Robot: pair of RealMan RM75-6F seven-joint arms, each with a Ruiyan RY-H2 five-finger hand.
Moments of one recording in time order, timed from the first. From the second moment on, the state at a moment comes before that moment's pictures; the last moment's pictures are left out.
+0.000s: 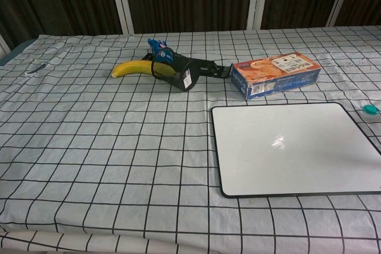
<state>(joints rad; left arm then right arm) -0.06 -1.07 0.07 -1.56 1.75 1.59 -0.02 0.48 -1.17 -0.02 -1.44 -1.02 0.75 -0.37</state>
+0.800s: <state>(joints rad) -0.05 -1.07 0.07 -1.56 1.75 1.61 -0.03 0.51 -1.23 -0.04 -1.37 -0.95 0.74 -0.42</state>
